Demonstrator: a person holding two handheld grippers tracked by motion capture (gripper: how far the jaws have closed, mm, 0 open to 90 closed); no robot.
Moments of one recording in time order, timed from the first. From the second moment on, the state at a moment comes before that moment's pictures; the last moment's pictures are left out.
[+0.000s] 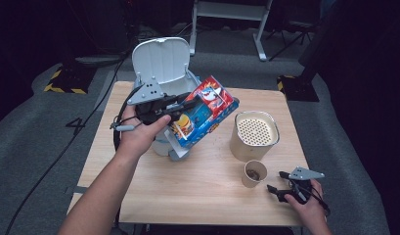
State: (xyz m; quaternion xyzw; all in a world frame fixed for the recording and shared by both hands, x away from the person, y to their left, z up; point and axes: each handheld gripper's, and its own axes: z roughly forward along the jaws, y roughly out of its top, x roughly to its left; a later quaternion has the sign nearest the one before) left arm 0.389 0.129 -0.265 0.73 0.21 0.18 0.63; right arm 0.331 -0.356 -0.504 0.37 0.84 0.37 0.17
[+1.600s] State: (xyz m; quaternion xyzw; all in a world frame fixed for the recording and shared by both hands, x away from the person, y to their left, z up) left arm 0.468 0.158 -0.221 0.66 0.31 0.32 0.61; right arm 0.331 -0.356 -0.504 0.37 0.84 0.37 0.17
